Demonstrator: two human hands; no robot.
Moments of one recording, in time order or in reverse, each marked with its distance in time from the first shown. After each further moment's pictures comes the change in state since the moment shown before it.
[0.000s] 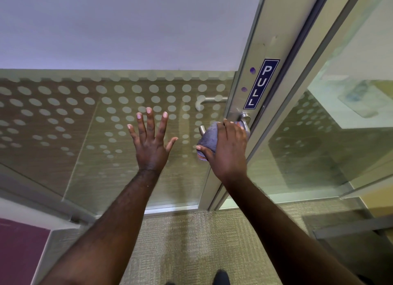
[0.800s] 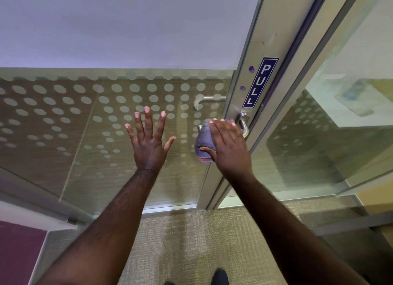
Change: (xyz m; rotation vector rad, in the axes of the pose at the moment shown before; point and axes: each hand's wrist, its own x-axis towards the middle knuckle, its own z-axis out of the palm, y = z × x) left_hand 0.001 -0.001 0.000 -0.004 -0.006 -0.001; right_hand 0.003 0.024 0.009 -0.172 0.098 -0.333
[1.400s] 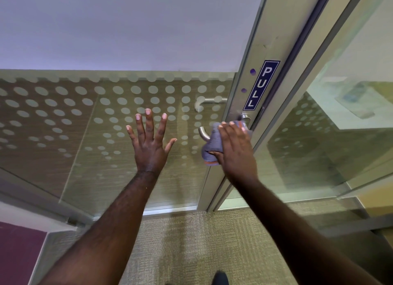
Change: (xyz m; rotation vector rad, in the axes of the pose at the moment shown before) left_hand 0.000 0.000 0.000 -0.009 0.002 0.002; right_hand -0.012 0.011 0.001 0.081 -0.050 0.082
